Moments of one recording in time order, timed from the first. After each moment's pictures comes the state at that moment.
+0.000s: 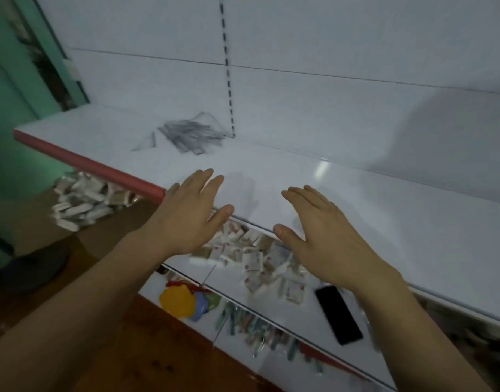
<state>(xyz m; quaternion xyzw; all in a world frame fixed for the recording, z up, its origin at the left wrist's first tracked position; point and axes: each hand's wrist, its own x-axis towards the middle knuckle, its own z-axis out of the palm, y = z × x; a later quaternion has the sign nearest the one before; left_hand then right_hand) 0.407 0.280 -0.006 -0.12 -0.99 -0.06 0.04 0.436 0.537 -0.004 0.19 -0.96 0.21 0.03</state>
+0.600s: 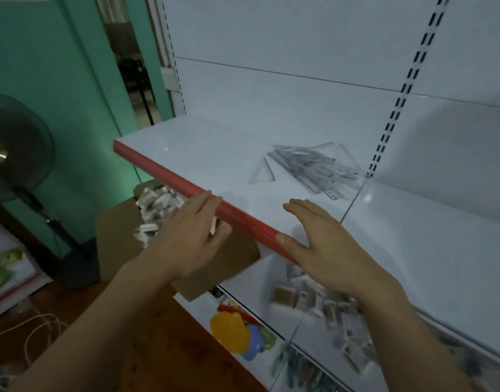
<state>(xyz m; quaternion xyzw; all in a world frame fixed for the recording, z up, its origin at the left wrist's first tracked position) 0.339 -0.007 -0.020 -0.01 -0.99 -0.12 0.05 0.302 0.245 -0.011 0.25 -0.93 0.27 -0.03</state>
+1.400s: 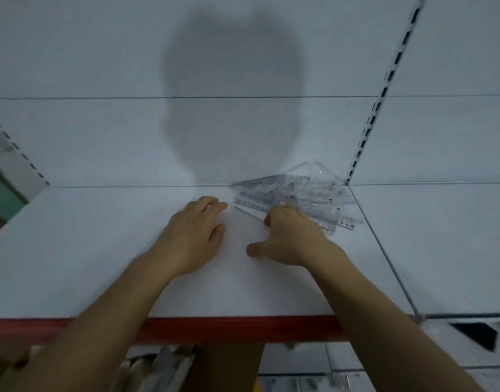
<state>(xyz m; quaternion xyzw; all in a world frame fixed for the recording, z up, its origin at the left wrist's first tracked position) 0.040 -0.090 -0.029 -0.34 -0.93 -0.13 -0.01 0.124 0.100 -0.006 -0.13 -0.97 0.19 -0.08</state>
